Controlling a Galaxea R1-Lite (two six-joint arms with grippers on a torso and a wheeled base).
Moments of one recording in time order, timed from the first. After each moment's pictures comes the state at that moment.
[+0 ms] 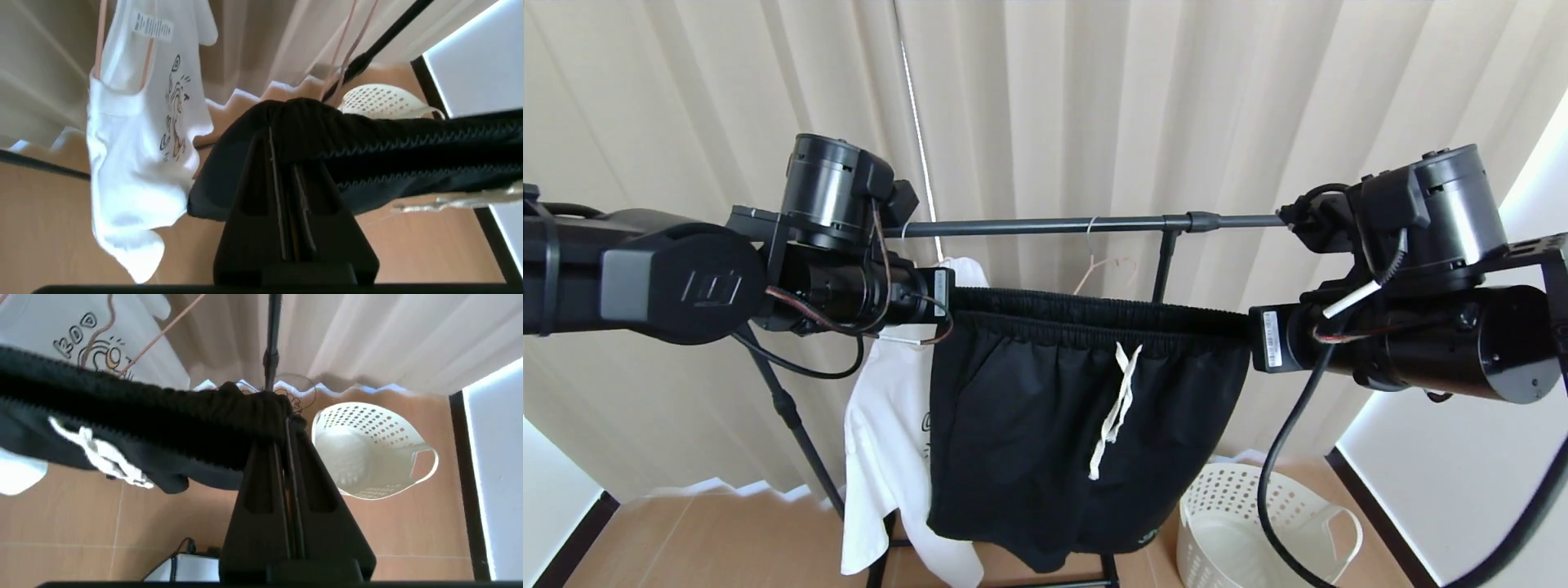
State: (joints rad) left arm -0.43 1.82 -1.35 0.09 0.10 -0.21; right arm 0.59 1.60 -1.14 0.19 -0.41 0.32
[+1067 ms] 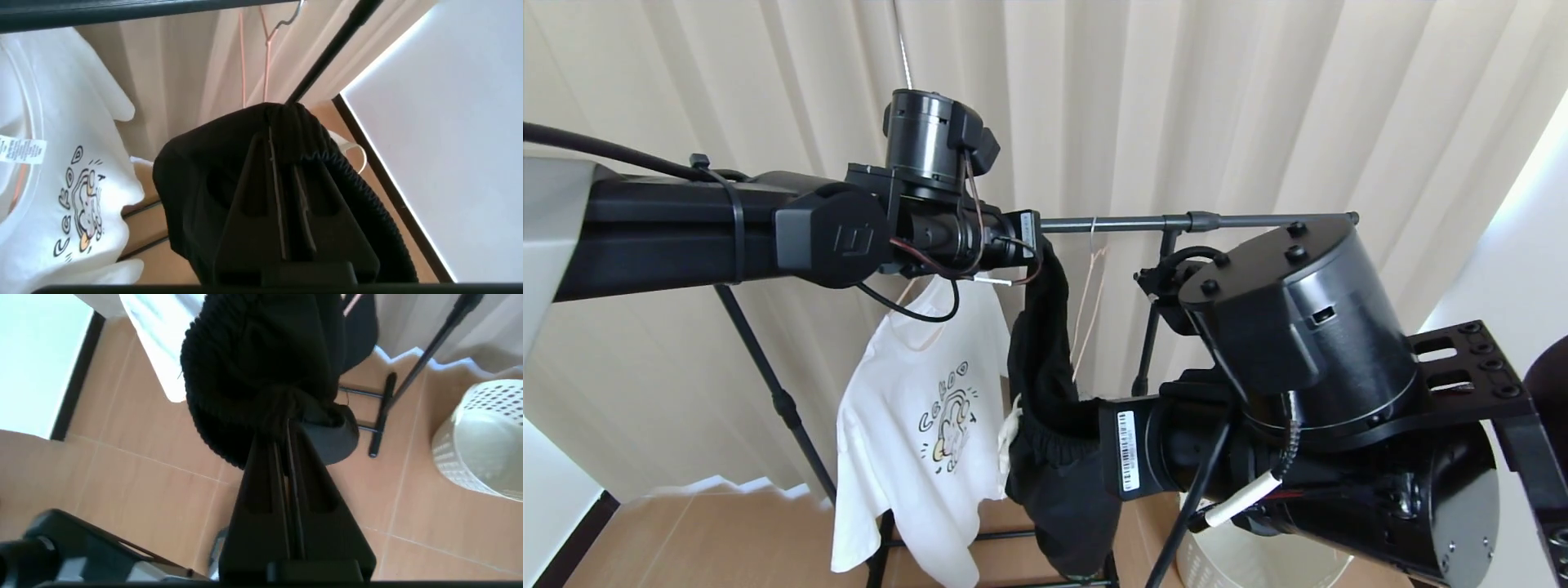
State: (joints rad) left arm -0.53 2.04 -1.74 0.08 -0.02 -0.27; right arm 1.03 1.69 -1.21 0.21 -0.41 0.65
